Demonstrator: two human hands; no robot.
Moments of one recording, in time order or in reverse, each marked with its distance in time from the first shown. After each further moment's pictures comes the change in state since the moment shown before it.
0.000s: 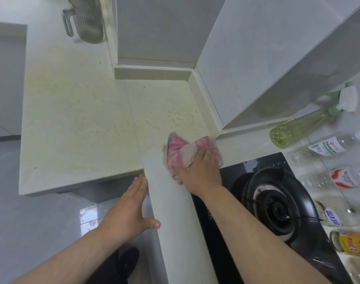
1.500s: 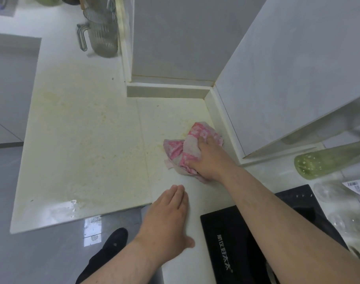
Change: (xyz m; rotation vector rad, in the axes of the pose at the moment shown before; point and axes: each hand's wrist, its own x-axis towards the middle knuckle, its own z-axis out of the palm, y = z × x) left_hand 0.066 0.062 -0.011 0.461 -0.021 0.143; right_hand 0.111 -0.029 -0.061 -0.013 -0.125 -0.258
